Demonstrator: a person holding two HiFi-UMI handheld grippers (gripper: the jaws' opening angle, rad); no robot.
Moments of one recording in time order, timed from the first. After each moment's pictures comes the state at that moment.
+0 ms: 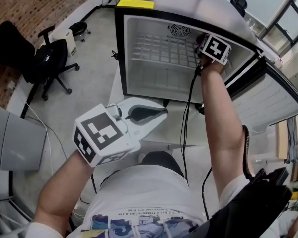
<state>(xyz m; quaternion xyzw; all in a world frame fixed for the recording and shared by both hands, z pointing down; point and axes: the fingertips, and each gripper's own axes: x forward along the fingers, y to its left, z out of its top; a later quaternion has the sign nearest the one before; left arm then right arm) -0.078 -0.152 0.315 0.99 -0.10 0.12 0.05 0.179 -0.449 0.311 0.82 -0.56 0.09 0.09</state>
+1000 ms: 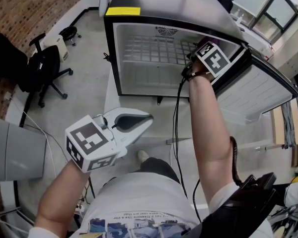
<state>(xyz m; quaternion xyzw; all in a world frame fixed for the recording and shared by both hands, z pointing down) -0.103 -0.129 0.318 0.98 -0.08 0.12 0.11 0.184 -0.377 0.304 0.83 -0.52 0.17 -0.10</state>
